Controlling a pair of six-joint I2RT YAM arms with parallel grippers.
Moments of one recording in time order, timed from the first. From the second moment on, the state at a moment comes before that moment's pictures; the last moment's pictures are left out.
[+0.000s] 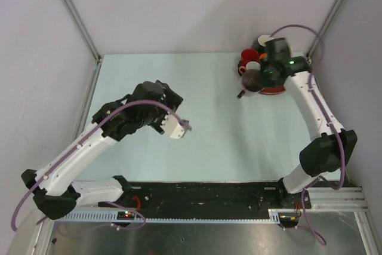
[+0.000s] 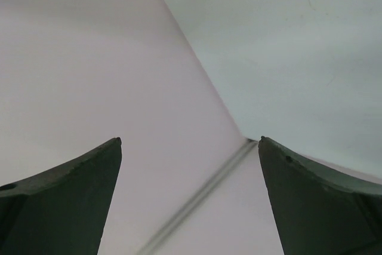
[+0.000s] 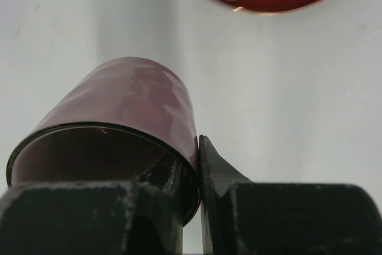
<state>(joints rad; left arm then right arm) -0.84 1.12 1.37 -0.99 -0.25 1.62 0.31 1.60 1.68 -0.99 0.14 0.29</state>
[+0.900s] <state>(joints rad) -0.34 1.28 1.22 -0.84 -0.05 0.84 -0.21 2.24 2.18 -0.95 -0.12 -0.06</state>
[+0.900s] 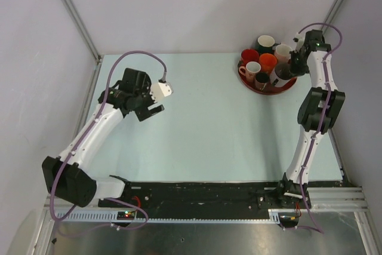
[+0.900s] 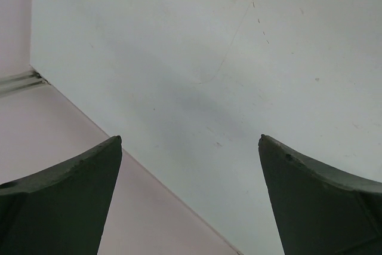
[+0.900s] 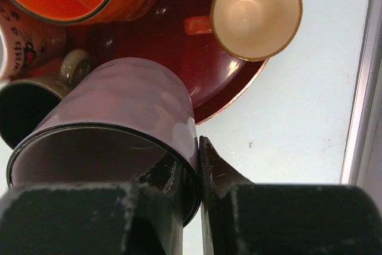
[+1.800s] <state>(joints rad) -0.32 1.43 1.35 -0.83 -0.04 0.83 -0.15 2.42 2.28 -0.89 -0.05 -0.44</state>
